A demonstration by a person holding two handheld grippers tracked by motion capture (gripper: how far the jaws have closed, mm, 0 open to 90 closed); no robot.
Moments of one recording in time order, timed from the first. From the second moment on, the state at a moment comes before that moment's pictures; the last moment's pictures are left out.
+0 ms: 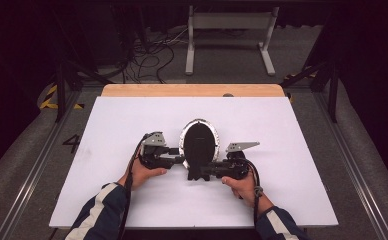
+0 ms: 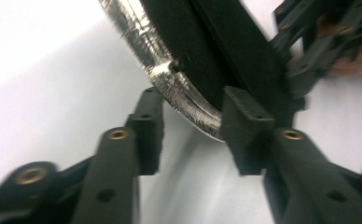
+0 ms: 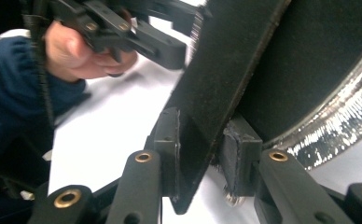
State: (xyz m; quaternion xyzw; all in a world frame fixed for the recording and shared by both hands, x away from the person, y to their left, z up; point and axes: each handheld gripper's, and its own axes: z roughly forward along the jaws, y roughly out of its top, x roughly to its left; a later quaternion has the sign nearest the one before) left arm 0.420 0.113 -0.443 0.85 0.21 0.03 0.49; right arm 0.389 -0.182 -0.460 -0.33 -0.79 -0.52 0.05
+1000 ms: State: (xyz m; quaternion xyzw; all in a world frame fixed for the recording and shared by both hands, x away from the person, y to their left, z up) left arm 0.403 0.104 -0.435 0.85 0.17 0.14 0.48; right arm 0.375 -0.168 -0.446 -0.31 -0.82 -0.48 -0.04
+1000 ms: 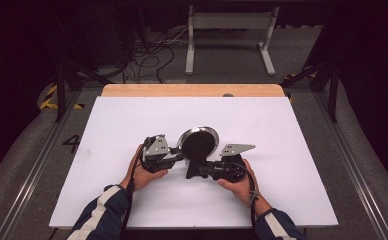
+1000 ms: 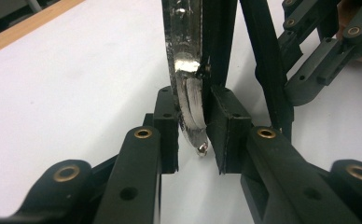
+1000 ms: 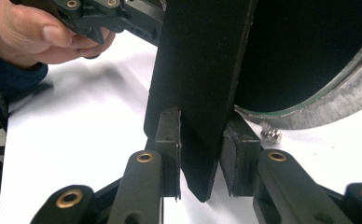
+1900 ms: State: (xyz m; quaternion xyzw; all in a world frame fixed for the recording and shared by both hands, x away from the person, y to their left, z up) left arm 0.401 0.098 -0.442 0.86 0.17 0.23 0.43; right arm 0.364 -0.160 -0.447 -0.29 -0.85 -0.44 -0.08
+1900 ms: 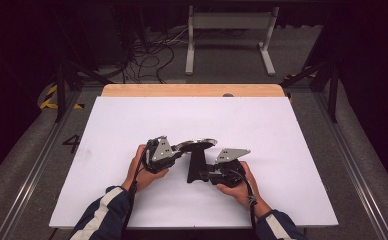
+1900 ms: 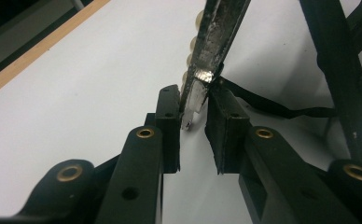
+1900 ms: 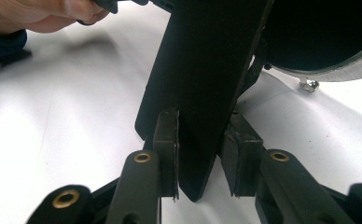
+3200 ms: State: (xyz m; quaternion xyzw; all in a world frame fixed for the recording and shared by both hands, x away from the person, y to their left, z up) left arm 0.391 0.120 -0.429 0.85 0.16 0.22 0.45; right arm 0.344 -0.169 -0.428 -0.29 -0.84 -0.43 -0.16
